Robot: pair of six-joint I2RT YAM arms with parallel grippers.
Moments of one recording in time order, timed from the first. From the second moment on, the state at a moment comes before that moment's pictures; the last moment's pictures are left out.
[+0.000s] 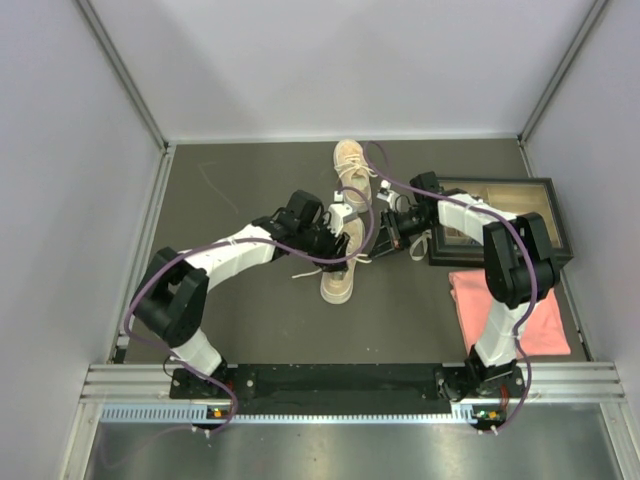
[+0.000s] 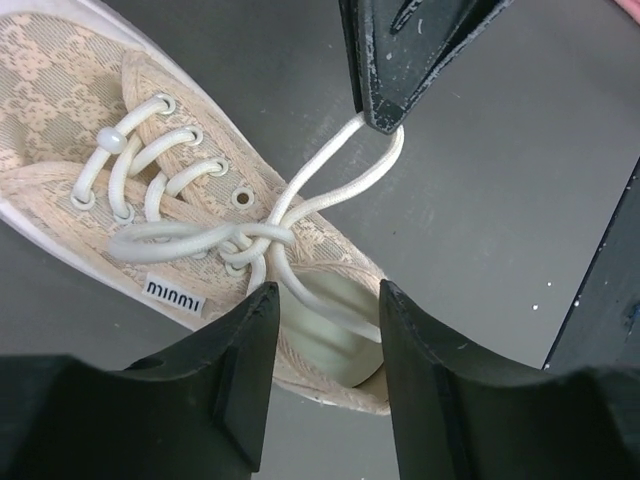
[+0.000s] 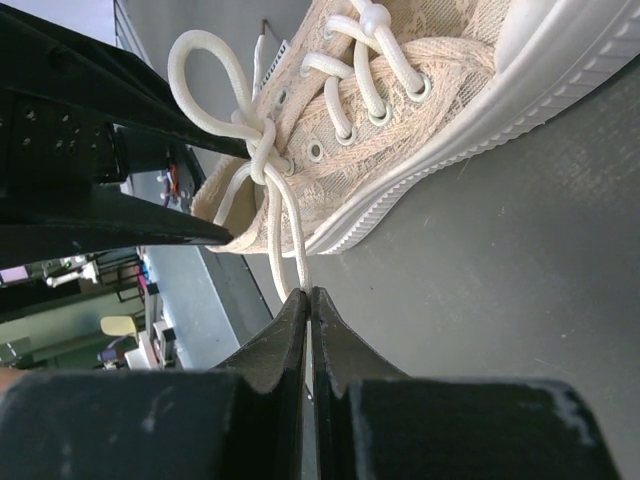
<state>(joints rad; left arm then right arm) -0.64 1.64 1.07 -0.27 0.53 0.07 0.30 1.85 1.20 -0.58 -0.99 0.06</state>
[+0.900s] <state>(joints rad) -0.61 1.56 1.08 -0.38 0.54 0.19 0.30 1.85 1.27 -0.64 -0.96 -0.01</state>
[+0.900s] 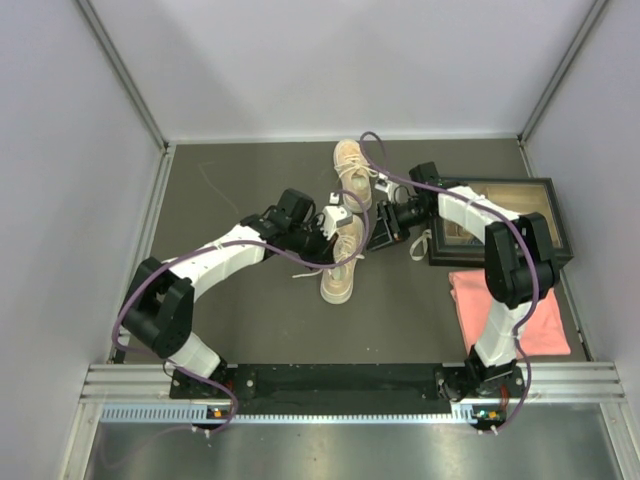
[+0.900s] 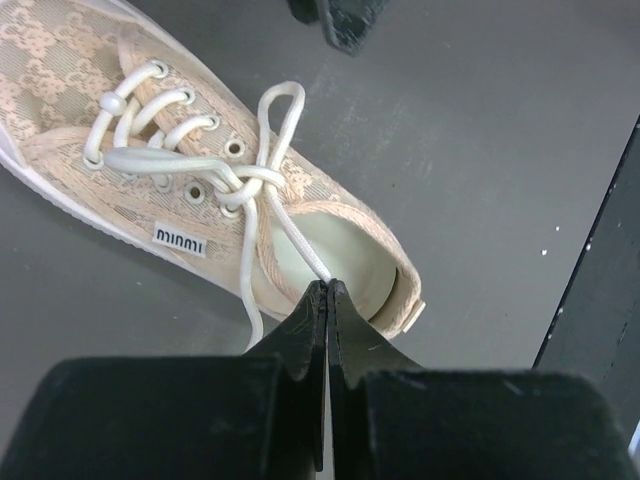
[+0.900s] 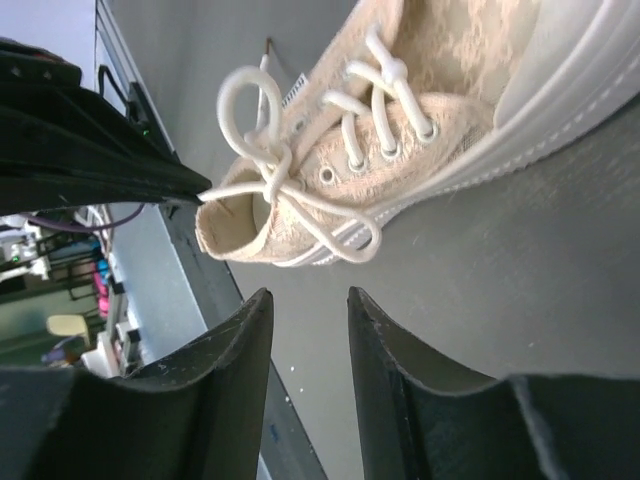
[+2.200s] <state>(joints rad) -0.48 1.58 1.08 -0.50 0.56 0.34 0.38 1.99 1.36 -0.65 -1.06 -0.06</state>
